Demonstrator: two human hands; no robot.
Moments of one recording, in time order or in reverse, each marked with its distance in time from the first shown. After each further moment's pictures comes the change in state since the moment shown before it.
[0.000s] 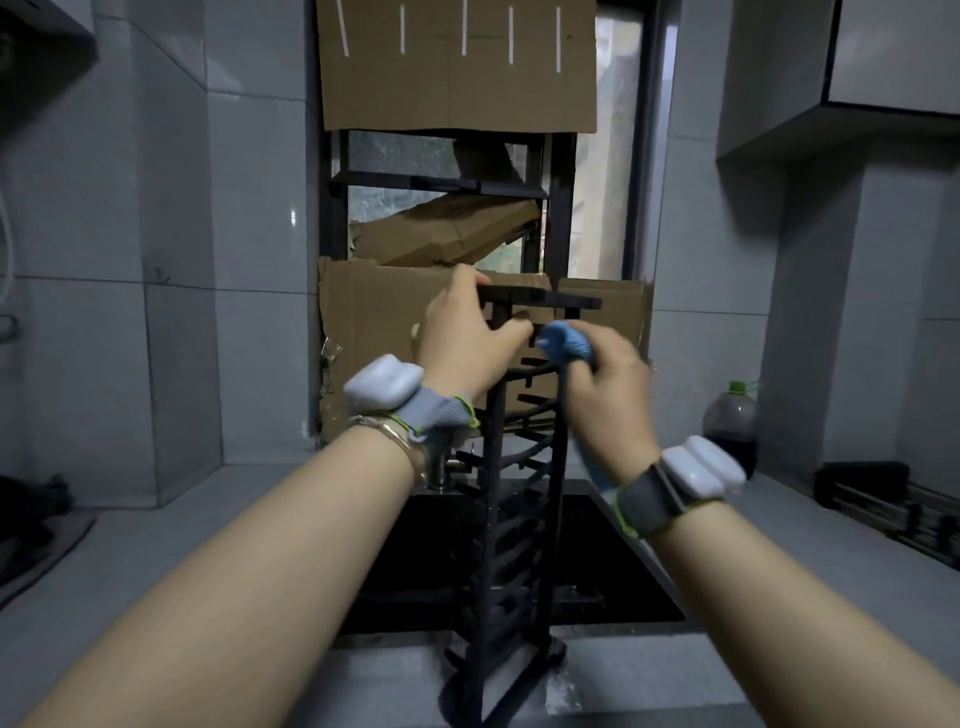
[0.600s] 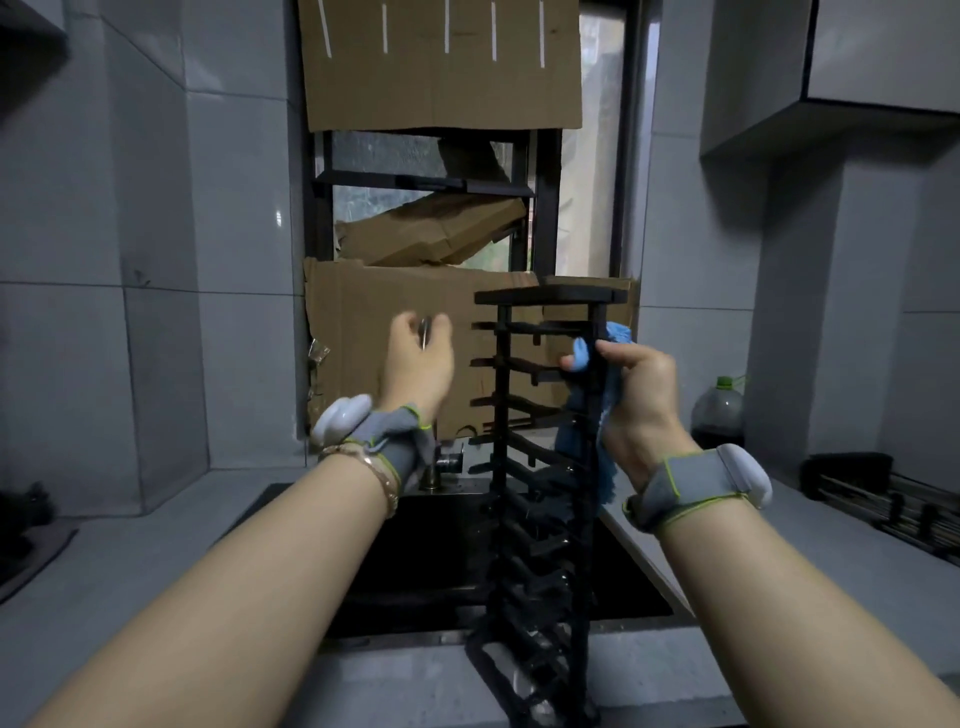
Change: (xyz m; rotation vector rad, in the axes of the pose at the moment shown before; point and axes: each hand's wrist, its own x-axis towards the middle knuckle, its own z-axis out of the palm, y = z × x) left_hand -0.001 -0.033 0.015 -0.355 0.014 -0.347; right_hand 0.009 0.006 -0.022 1.040 -0.093 0.616
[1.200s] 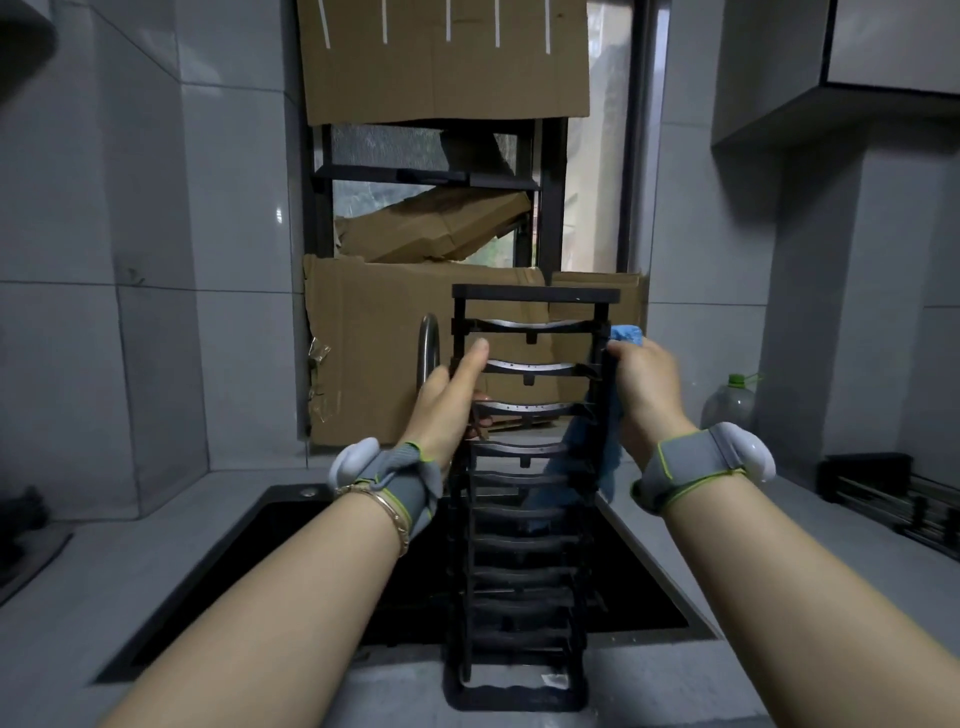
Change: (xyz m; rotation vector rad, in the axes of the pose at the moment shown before) left_hand 0.000 -0.045 0.023 -0.301 -0.238 -0.255; right_hand 0.047 0.013 -0.018 -0.363 0.297 -0.106
